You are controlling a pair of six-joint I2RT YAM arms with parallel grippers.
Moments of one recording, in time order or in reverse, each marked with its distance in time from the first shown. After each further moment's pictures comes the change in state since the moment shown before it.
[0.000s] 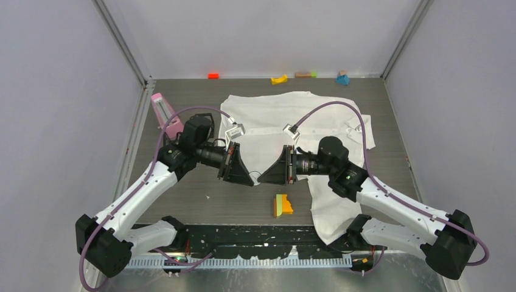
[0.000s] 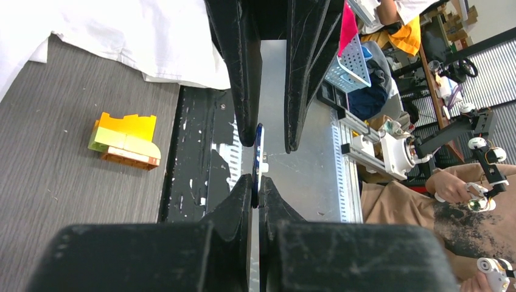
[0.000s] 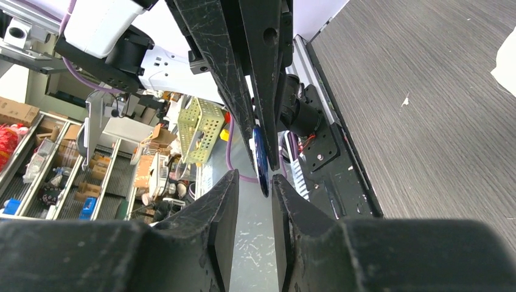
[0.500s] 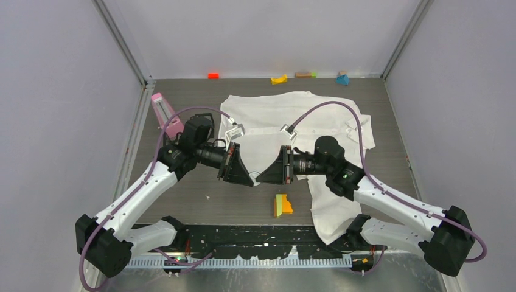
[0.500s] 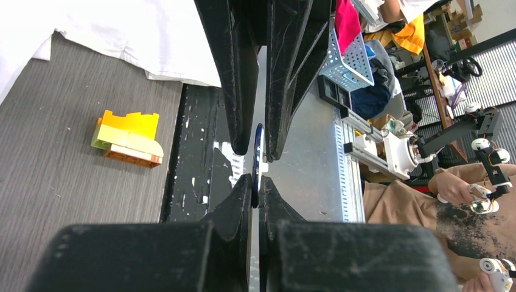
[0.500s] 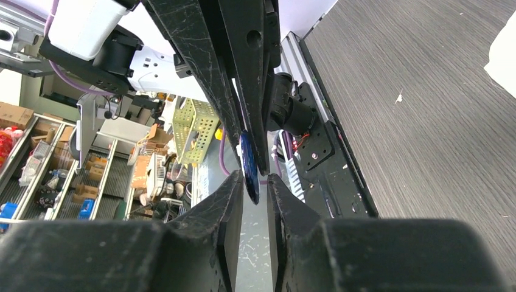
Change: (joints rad) left arm 0.000 0.000 0.000 -0.016 -0.009 0.017; right arm 0.010 0.031 0.005 -0.003 0.020 -0.011
